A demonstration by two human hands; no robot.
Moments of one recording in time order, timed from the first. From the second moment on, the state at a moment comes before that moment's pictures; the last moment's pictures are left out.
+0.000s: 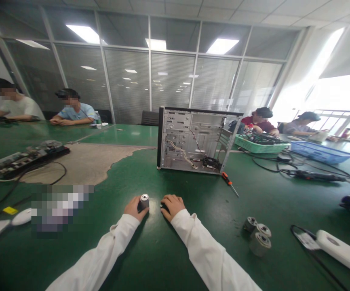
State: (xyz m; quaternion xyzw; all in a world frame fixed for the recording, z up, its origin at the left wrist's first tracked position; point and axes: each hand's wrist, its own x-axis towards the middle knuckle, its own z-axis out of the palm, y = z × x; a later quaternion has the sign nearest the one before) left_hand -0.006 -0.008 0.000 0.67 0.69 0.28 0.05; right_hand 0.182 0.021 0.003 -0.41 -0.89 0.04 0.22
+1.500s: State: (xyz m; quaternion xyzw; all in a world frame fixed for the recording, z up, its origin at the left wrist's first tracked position) left_hand 0.012 -0.022 0.005 0.79 0.47 0.37 0.16; right_hand 0.312 -0.144 -0.002 -0.57 -0.71 0.08 0.42
